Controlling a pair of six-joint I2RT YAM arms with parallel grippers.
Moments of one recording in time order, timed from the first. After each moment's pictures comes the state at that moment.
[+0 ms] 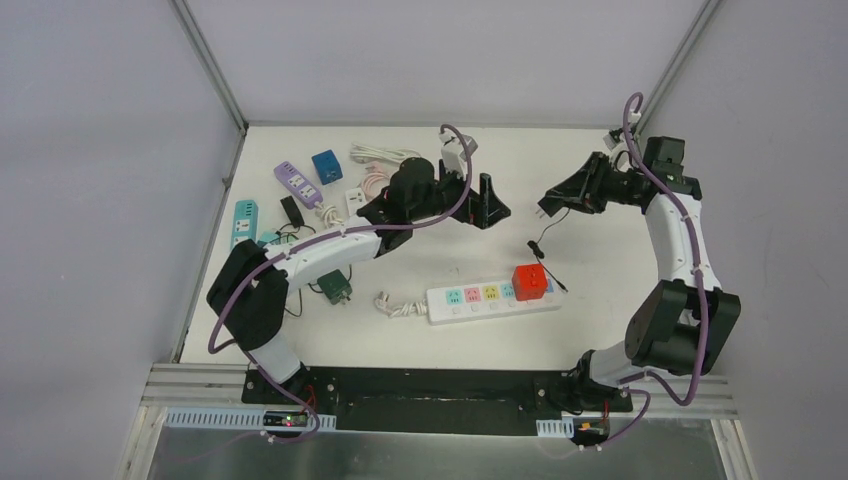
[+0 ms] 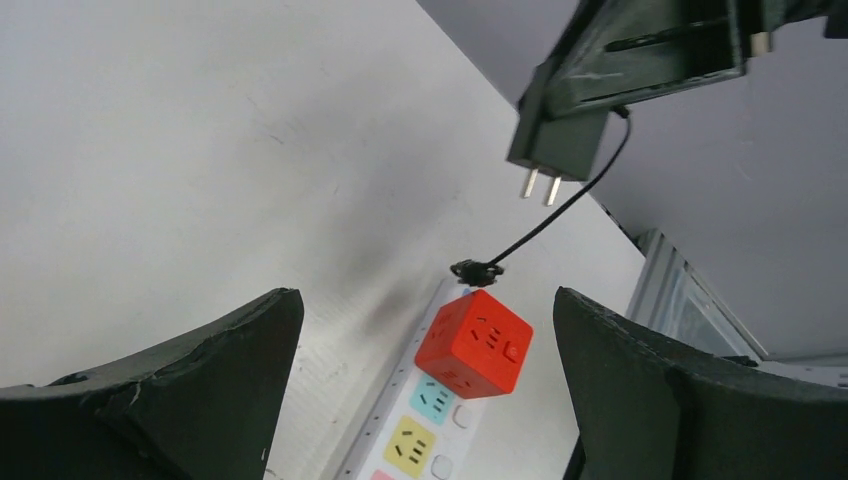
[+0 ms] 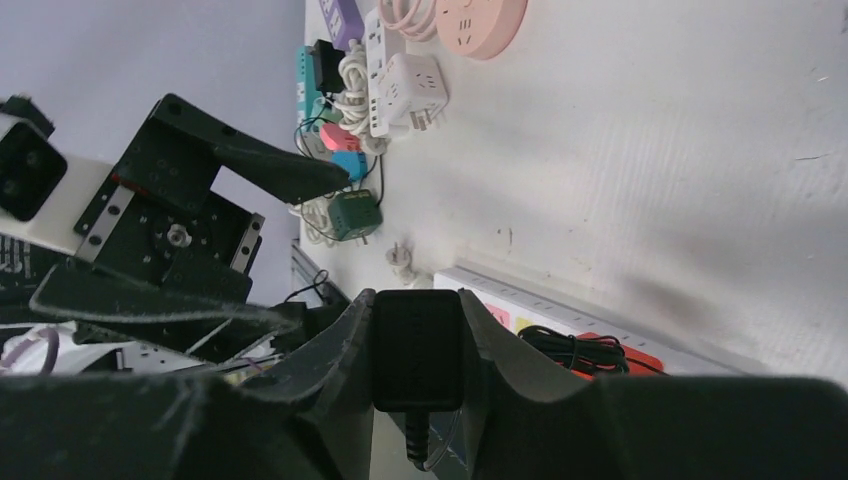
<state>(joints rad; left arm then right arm) -0.79 1.64 1.18 0.38 0.30 -0.48 -0.21 1.46 1.32 -0.79 -0.98 0.24</state>
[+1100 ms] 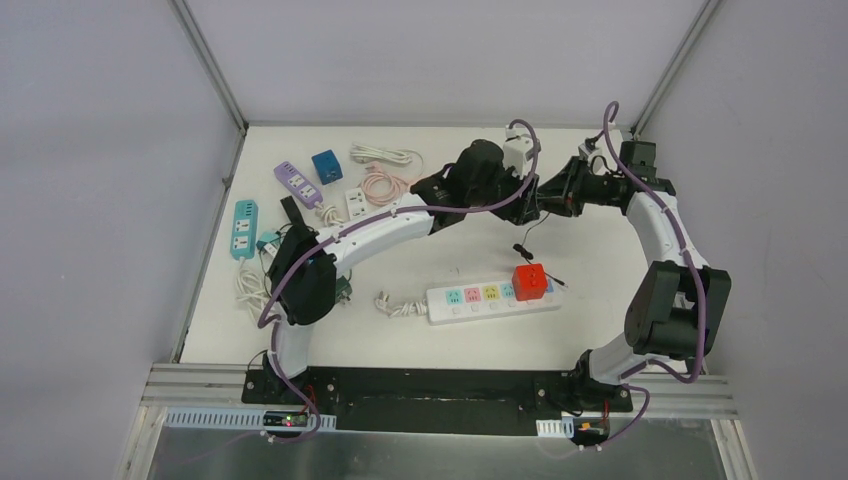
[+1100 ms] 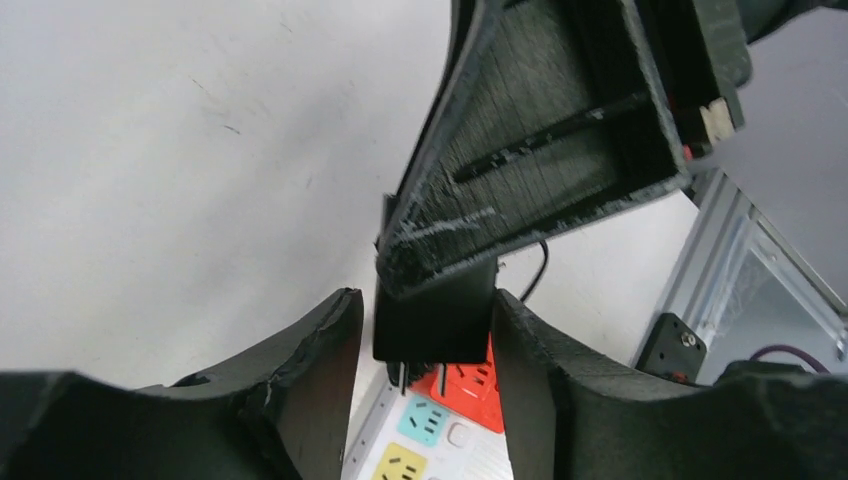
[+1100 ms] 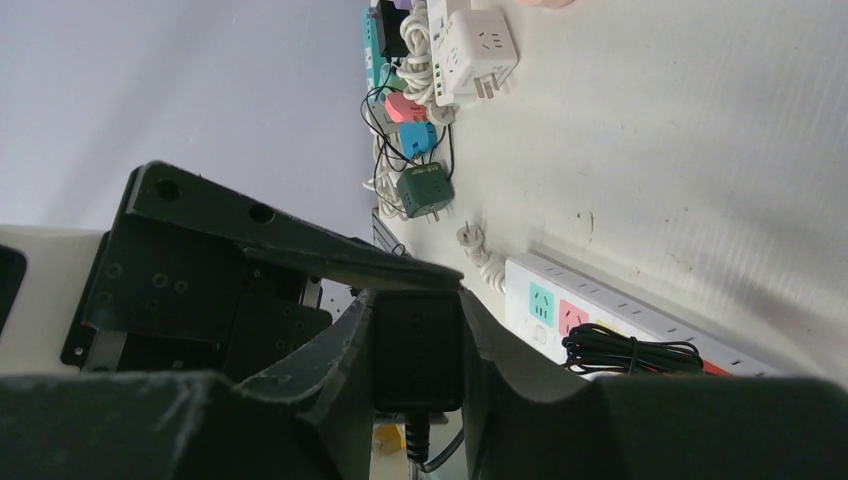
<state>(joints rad) -0.92 1.96 1.74 -0.08 0.26 -0.34 -0.12 1.55 1.23 -0.60 -1.10 0.49</state>
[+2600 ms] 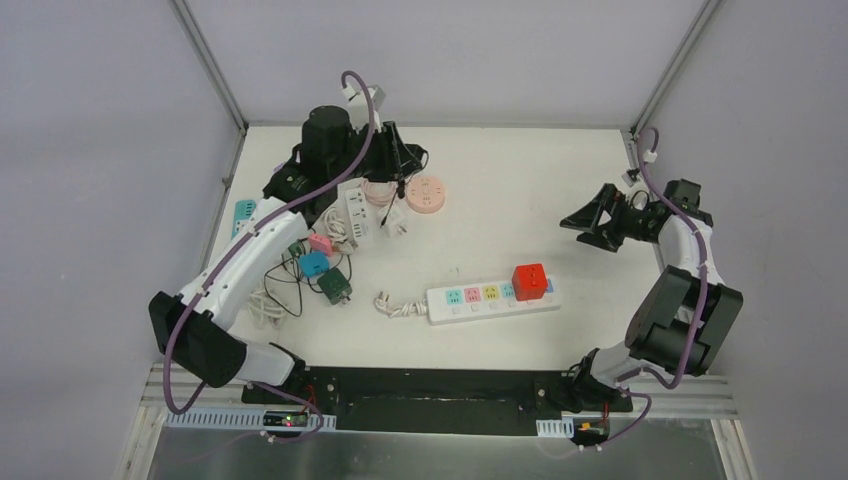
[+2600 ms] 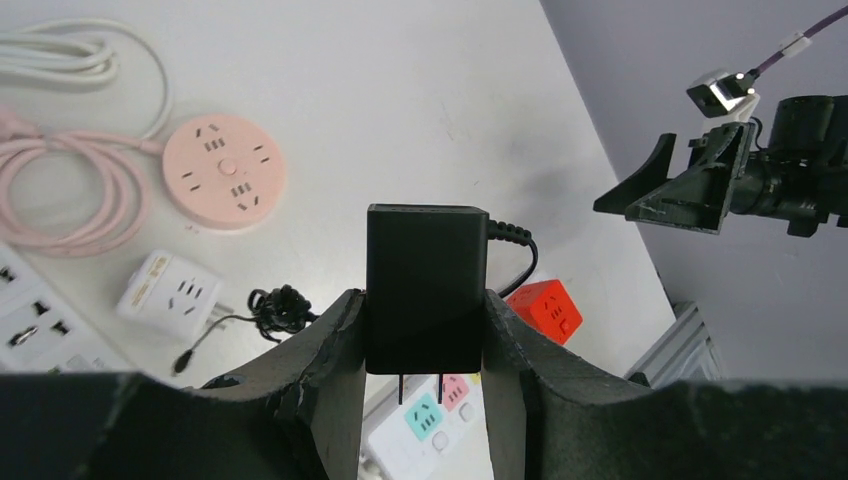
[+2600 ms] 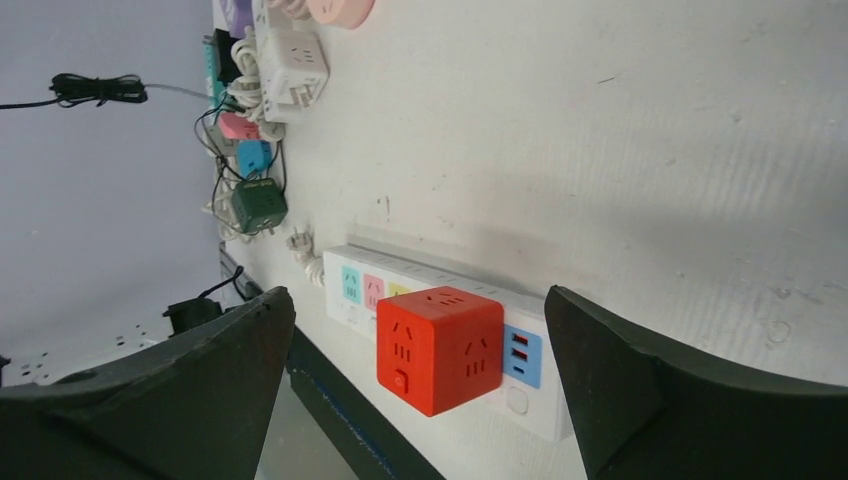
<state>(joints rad) -0.50 1.40 1.41 -0.23 0.30 -0.49 -0.41 1.50 1.08 -0.78 -1.03 -0.05</state>
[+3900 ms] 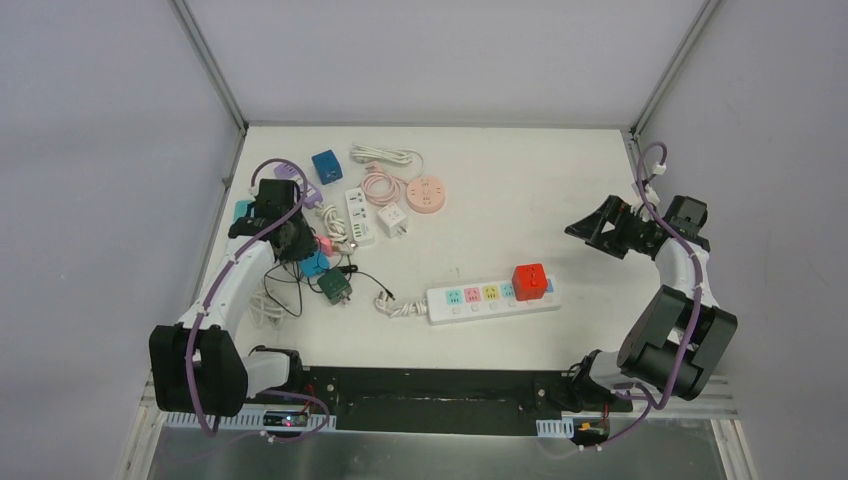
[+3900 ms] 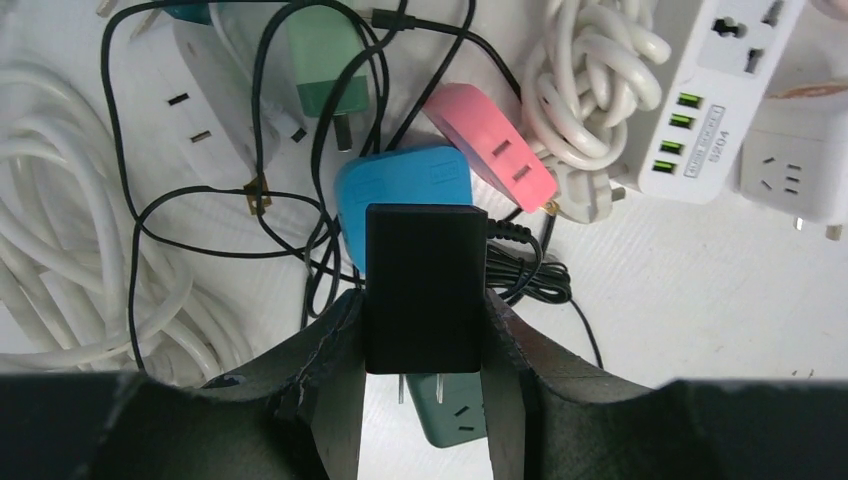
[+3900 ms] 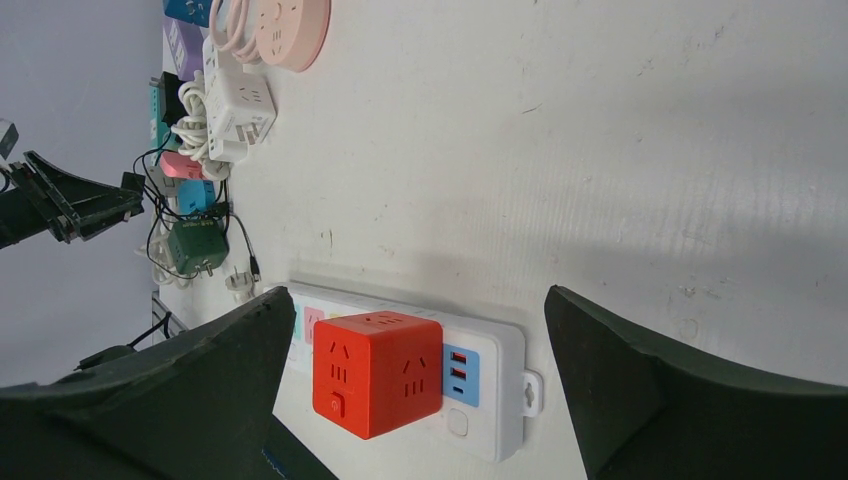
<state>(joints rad) -0.07 1.19 0.88 -0.59 -0.07 -0.48 -0.47 1.37 0.89 -0.52 -0.96 -0.01</state>
